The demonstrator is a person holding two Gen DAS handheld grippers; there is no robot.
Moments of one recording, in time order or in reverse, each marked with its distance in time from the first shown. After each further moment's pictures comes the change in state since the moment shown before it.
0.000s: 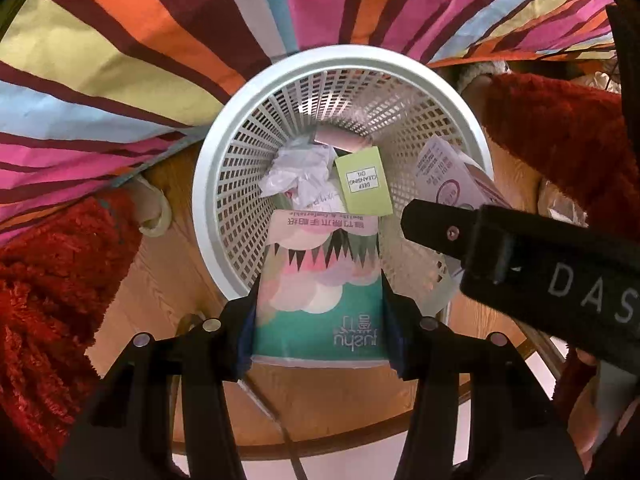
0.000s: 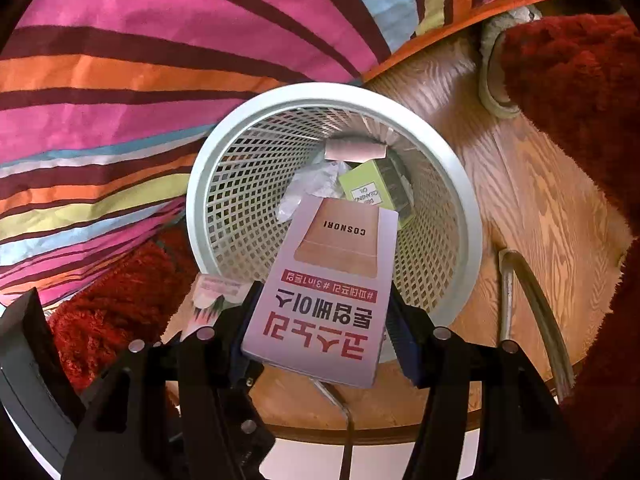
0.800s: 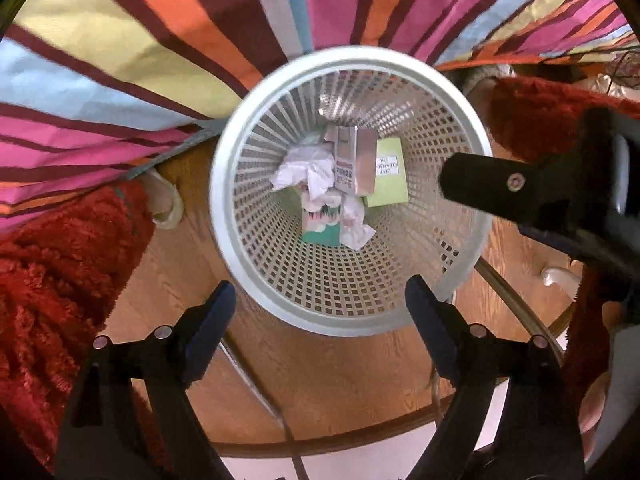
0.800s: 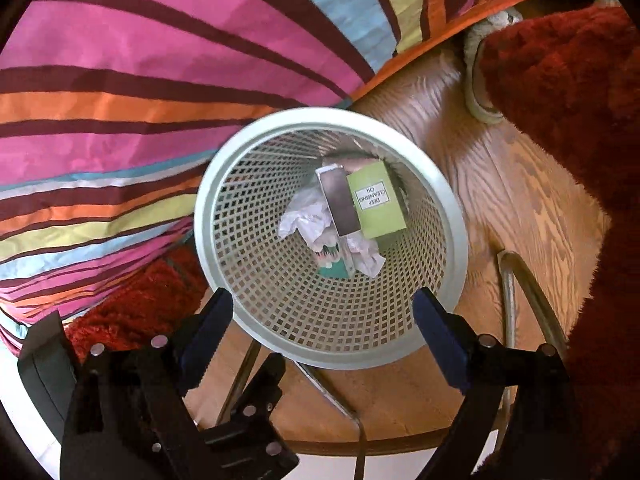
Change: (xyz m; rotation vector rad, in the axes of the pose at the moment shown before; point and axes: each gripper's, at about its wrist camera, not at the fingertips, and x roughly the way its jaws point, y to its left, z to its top) left arm -0.021 0.004 -0.019 -0.028 -0.042 0.033; right arm -0.024 -0.009 -0.008 0.051 -0.110 0.033
